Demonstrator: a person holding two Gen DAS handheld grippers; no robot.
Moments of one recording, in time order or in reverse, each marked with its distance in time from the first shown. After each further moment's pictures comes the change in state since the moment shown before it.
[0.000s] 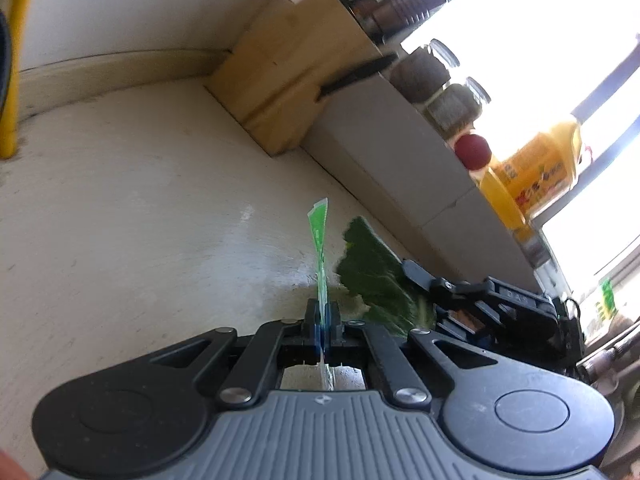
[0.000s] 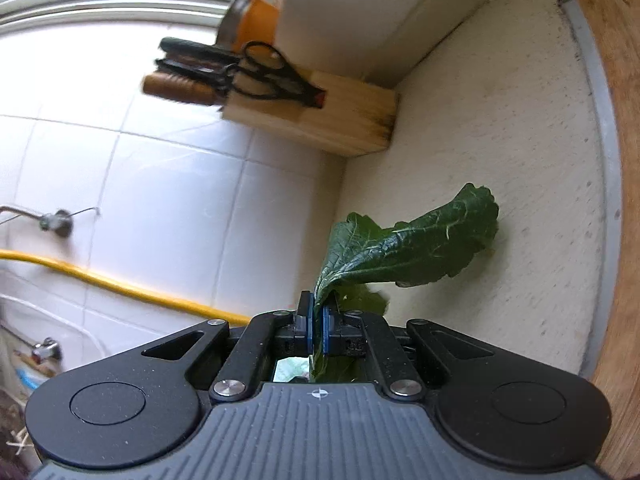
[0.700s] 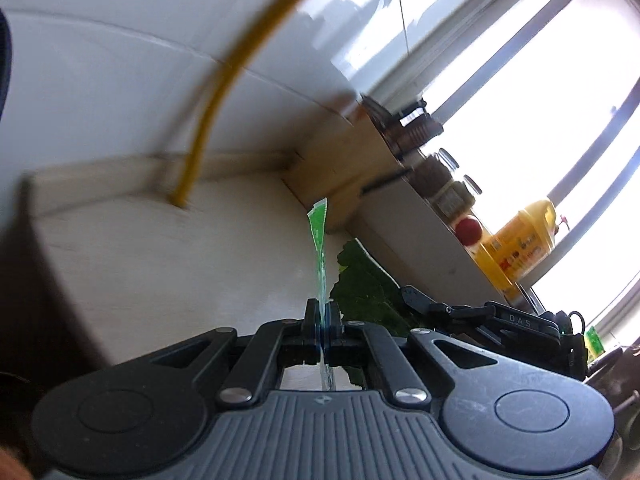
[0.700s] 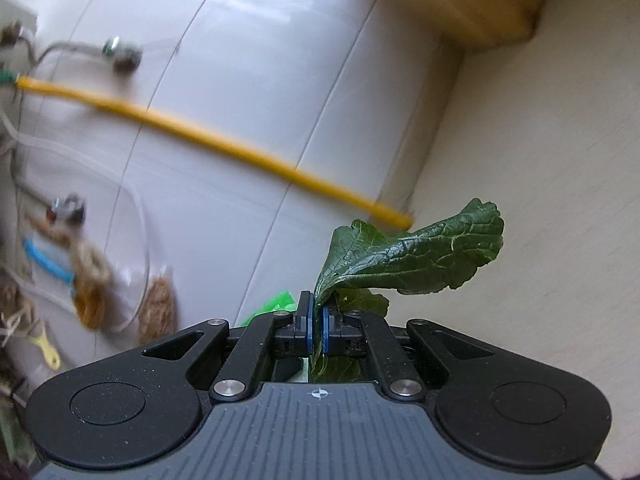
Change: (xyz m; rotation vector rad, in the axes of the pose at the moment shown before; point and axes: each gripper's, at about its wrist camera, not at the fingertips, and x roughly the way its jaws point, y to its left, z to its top) left arm -0.180 0.035 -0.059 -0.042 -0.275 0.085; right arm 0.064 0.102 -0.126 -0.194 0.218 0.078
